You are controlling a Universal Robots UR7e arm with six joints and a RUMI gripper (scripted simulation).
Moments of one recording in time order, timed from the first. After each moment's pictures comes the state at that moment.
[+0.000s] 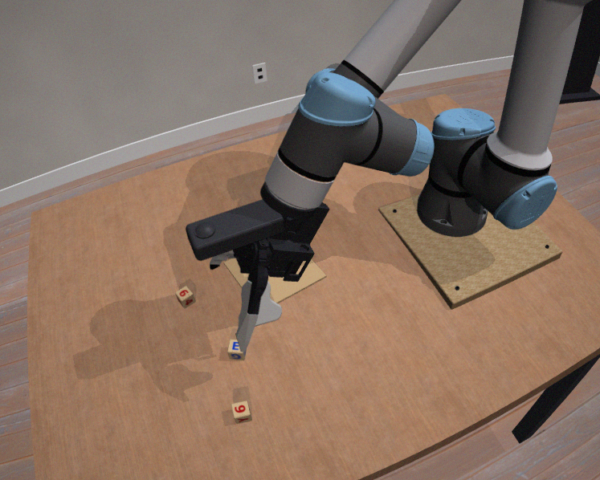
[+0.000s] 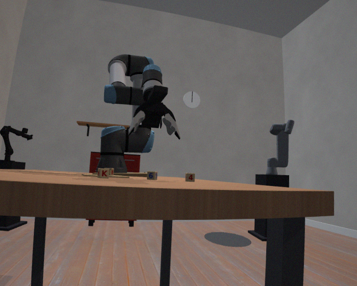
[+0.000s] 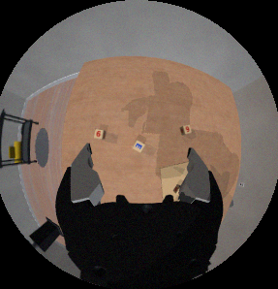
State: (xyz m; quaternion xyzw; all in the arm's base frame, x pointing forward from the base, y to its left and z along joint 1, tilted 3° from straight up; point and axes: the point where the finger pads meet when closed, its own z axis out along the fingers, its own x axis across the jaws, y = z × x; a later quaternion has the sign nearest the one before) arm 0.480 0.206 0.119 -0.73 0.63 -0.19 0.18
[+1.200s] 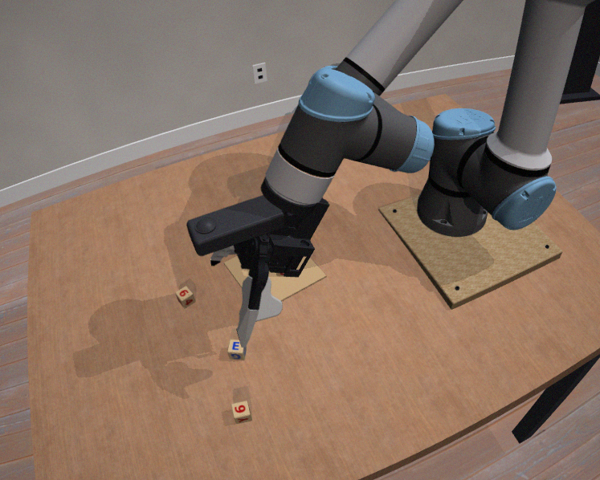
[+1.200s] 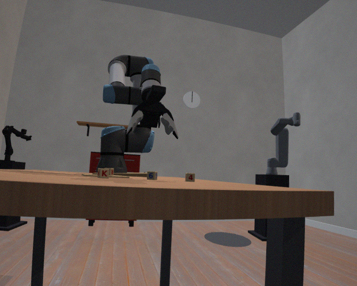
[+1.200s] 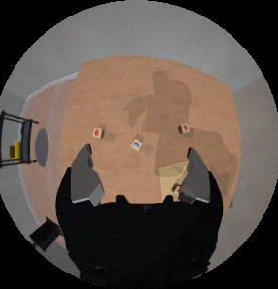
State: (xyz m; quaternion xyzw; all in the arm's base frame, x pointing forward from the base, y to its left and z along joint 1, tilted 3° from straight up) arm 0.477 0.200 0.121 -0.73 0.63 -0.19 0.18
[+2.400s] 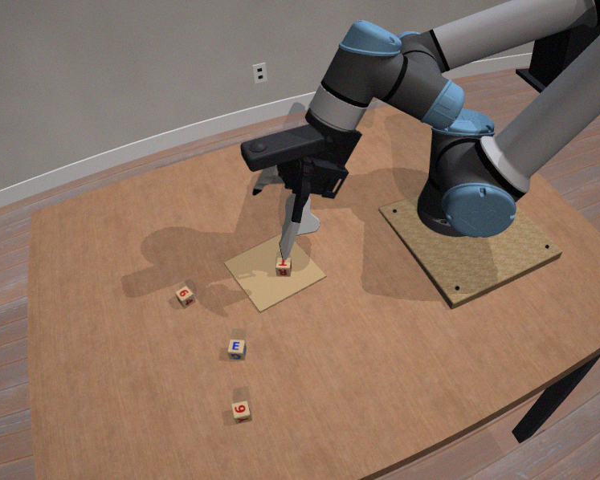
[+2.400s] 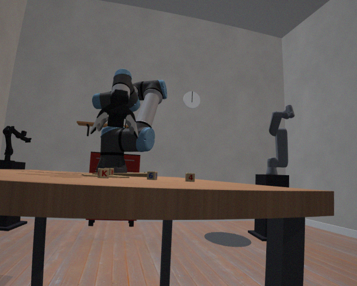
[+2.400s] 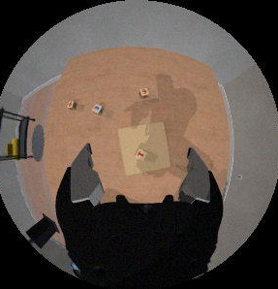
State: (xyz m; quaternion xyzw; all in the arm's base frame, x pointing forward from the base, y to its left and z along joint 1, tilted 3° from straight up) arm 0.388 0.068 0.133 -0.73 0.64 -0.20 0.17
